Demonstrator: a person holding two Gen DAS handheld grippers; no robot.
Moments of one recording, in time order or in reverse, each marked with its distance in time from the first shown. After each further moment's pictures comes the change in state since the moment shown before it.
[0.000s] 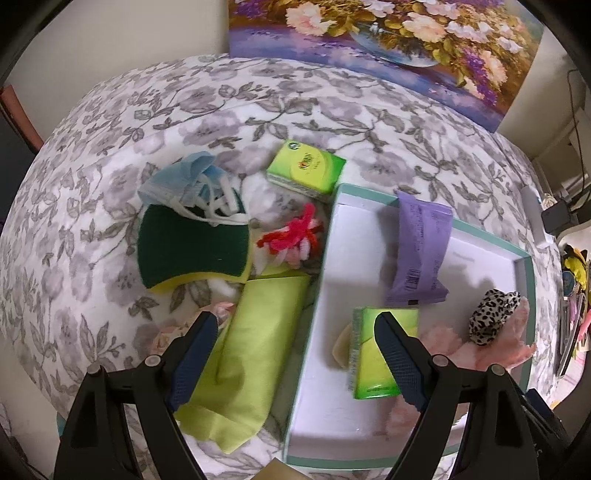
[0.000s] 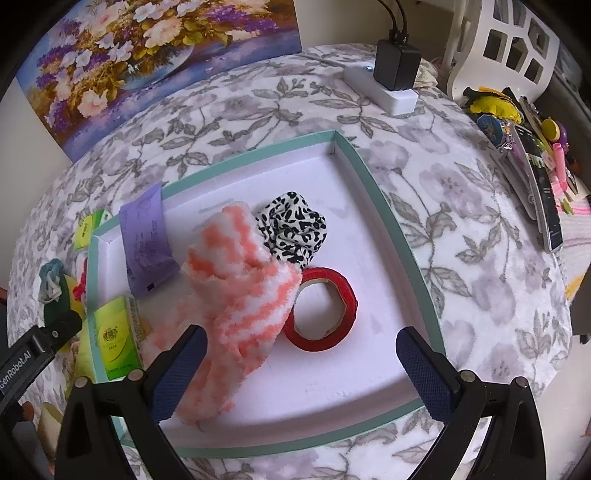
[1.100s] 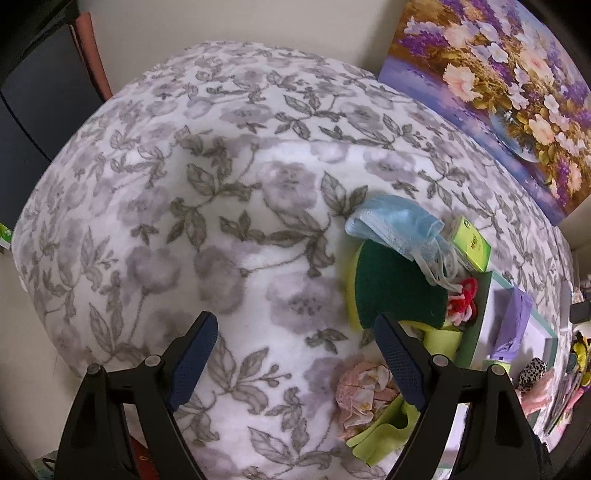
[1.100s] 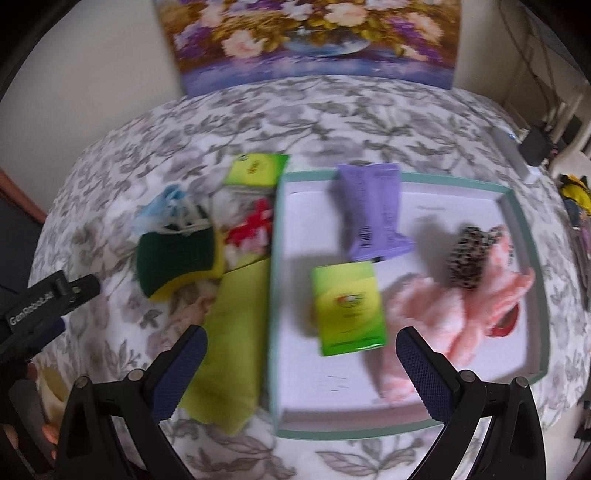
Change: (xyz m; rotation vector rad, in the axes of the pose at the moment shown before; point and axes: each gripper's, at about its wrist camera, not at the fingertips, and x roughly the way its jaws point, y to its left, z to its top) left arm -0.014 0.170 0.015 -0.270 -0.020 0.054; right arm -0.024 0.176 -0.045 -0.291 -0.018 0.132
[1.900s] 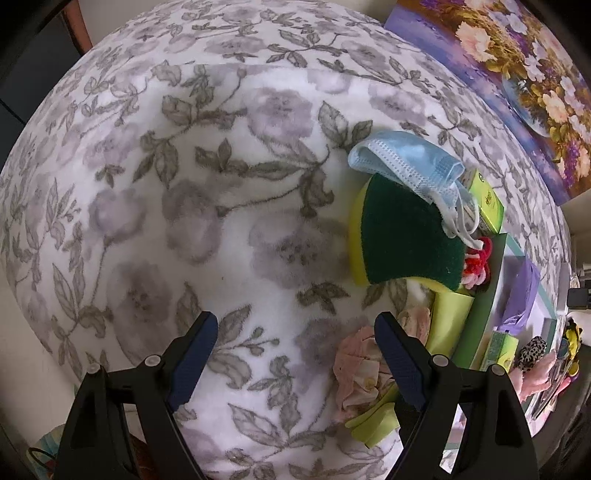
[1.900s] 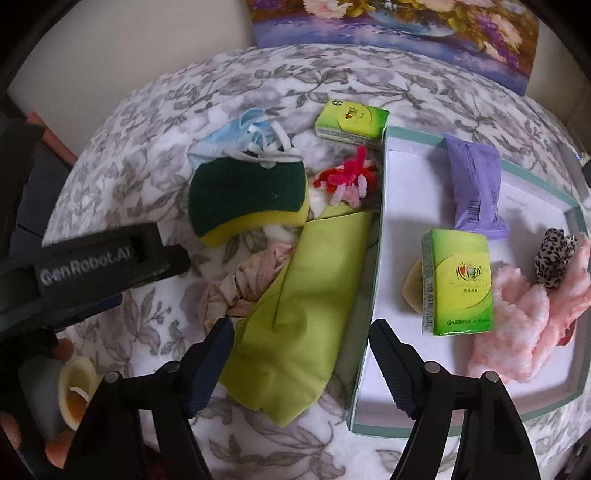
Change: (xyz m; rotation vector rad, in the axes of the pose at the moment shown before) left arm 0.037 0.010 -0.010 -0.021 0.190 -0.042; right arm 0.035 0.053 -0.026 -0.170 0.088 0.100
